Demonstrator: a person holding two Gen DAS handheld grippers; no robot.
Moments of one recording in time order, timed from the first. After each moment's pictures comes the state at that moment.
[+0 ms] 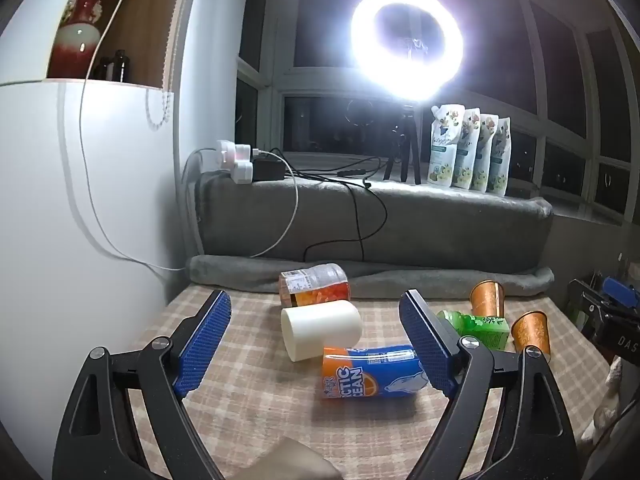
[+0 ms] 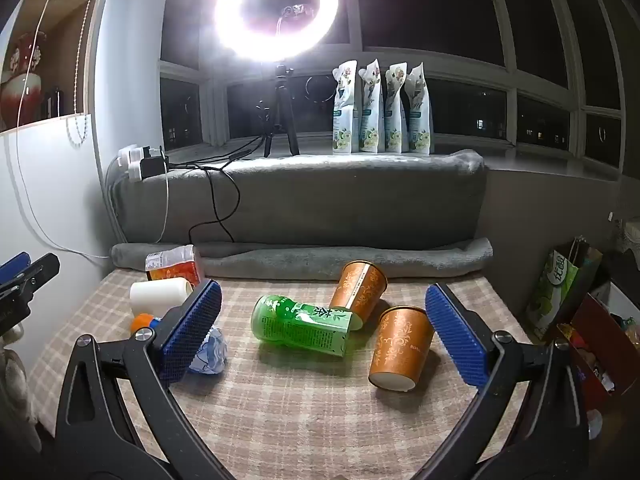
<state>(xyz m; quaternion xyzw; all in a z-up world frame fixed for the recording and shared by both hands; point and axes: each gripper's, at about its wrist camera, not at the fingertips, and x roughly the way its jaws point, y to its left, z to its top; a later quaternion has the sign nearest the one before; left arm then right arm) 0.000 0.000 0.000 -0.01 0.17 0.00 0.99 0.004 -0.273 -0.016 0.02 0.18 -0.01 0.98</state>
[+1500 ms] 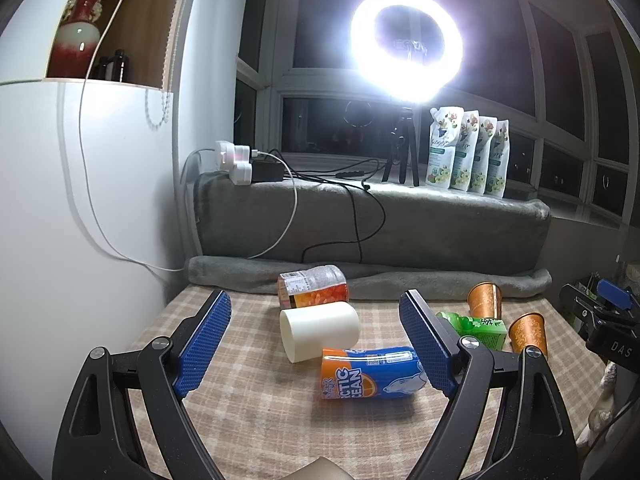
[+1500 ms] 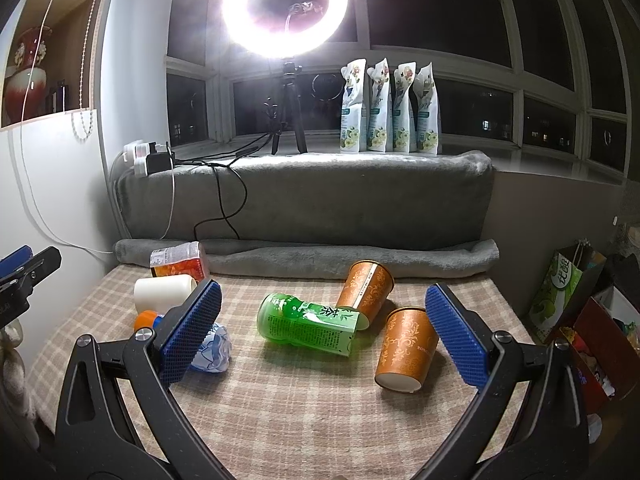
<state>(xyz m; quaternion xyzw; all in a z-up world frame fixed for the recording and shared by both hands) -0.001 0.003 0.003 -0.03 0.17 0.00 0.99 0.005 -0.267 -0.019 0.01 0.17 0.00 0.98</state>
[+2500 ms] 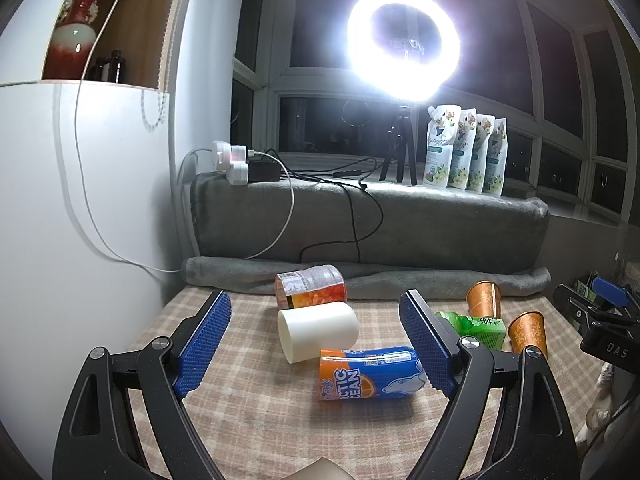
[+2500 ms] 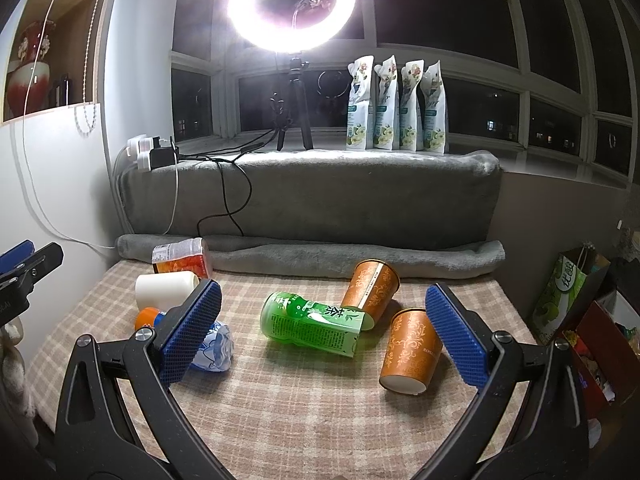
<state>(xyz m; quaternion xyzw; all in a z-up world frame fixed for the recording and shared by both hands) -0.001 0.000 0.002 -0.02 0.17 0.00 0.99 0.011 -0.262 -0.023 0.01 0.18 0.00 0.98</state>
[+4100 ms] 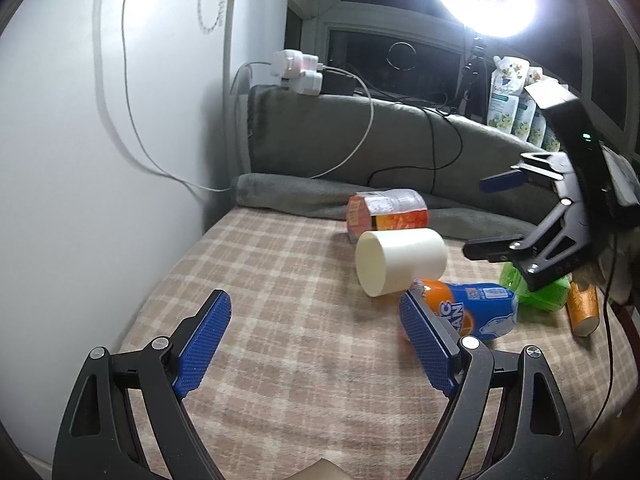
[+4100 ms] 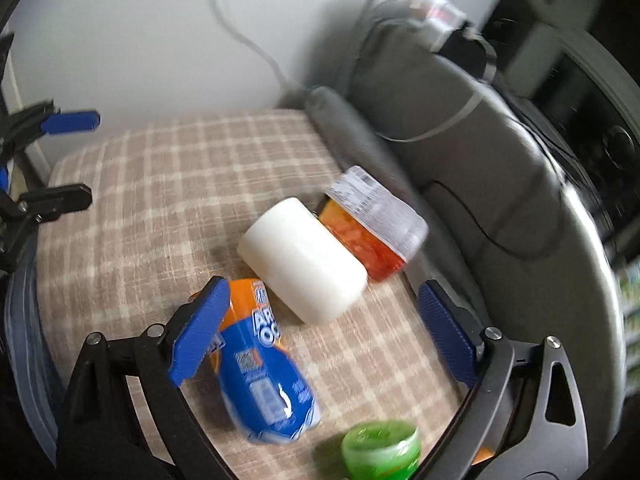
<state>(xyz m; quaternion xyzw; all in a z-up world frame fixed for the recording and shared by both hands) 0.022 0.078 -0.059 -0.06 0.28 0.05 0.96 0.184 -0.056 -0.060 -0.38 0.32 0.40 0.77</state>
